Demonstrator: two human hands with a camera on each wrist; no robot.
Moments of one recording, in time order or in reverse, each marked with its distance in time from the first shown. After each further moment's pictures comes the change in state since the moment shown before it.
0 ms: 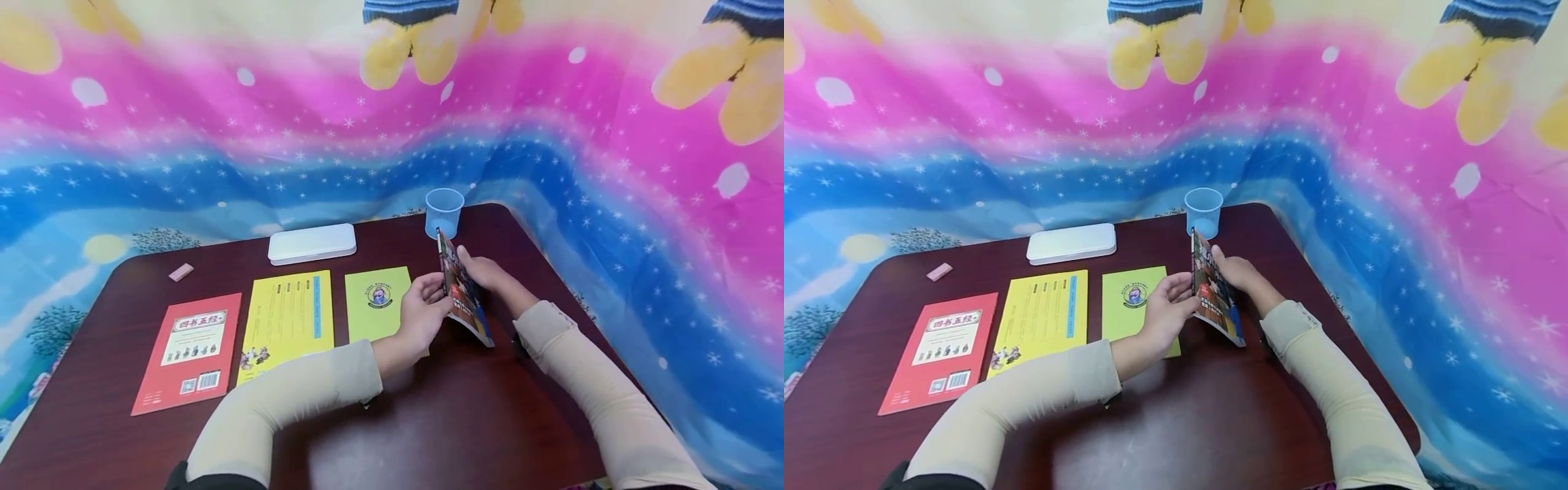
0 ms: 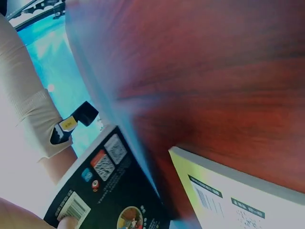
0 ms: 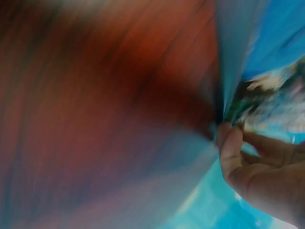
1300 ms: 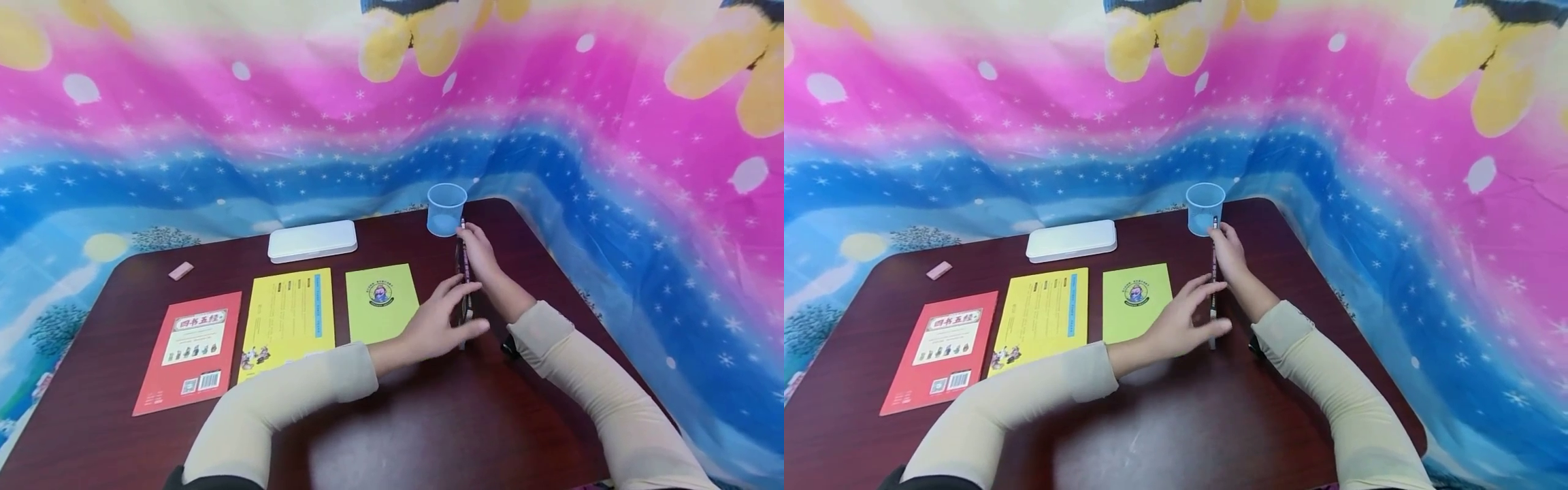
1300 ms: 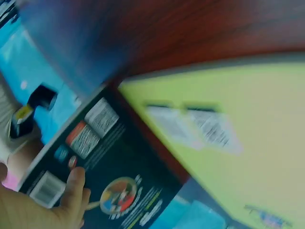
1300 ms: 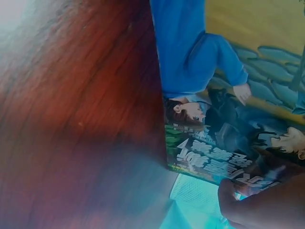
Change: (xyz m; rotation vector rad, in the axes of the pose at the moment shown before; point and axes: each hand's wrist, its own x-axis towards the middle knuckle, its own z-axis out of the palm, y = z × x) left_hand 0.004 0.000 -0.015 0.745 -0.507 0.390; right_hand -0.015 -0.062 0.004 0.823 0.373 -0.044
